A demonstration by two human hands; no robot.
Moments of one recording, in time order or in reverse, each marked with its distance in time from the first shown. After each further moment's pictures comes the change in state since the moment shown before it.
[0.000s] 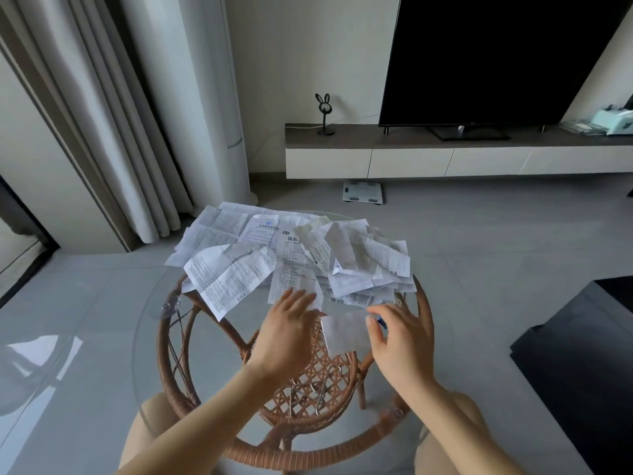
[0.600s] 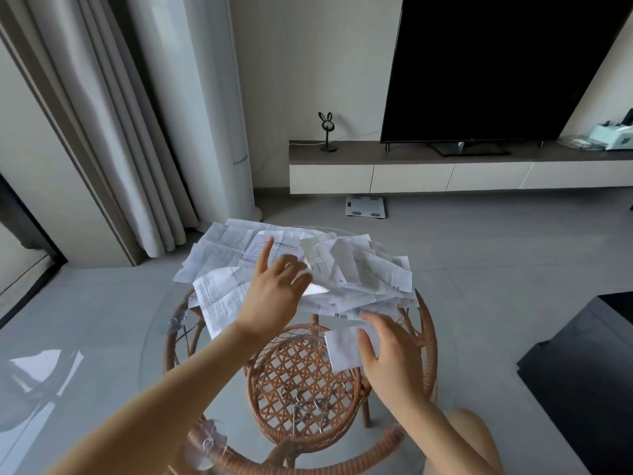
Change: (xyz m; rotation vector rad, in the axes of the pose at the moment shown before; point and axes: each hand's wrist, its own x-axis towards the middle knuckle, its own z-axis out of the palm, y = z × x) left_hand 0.051 -0.036 -0.052 0.221 0.368 0.202; right_hand -0.002 -0.017 0.004 0.158 -0.075 0.011
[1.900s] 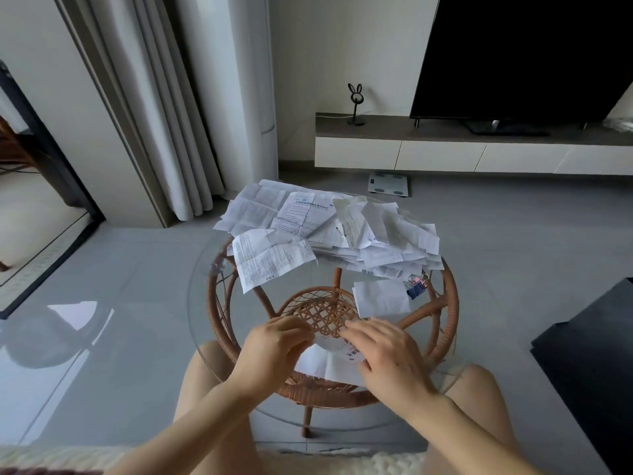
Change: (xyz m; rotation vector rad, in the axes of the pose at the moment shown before) left_hand -0.143 0.048 -0.047 -0.493 -0.147 -0.236; right_hand -0.061 -0.044 -0.008 -0.182 -0.238 -0.504
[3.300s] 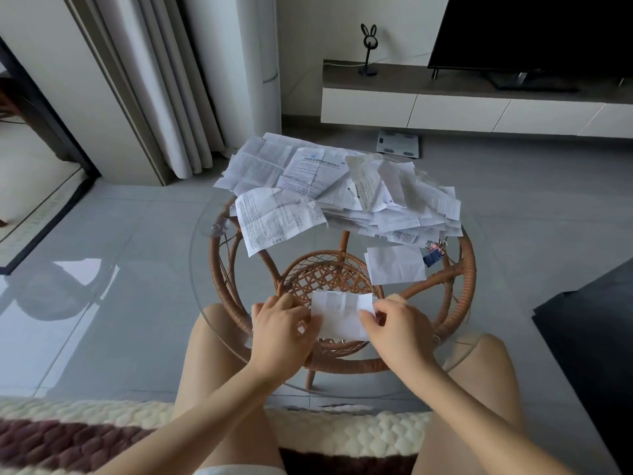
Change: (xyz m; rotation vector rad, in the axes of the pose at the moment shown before) left_hand -0.026 0.005 0.033 0.097 0.012 -0.451; right_hand -0.002 -0.004 0.025 0.135 -0.148 0.625
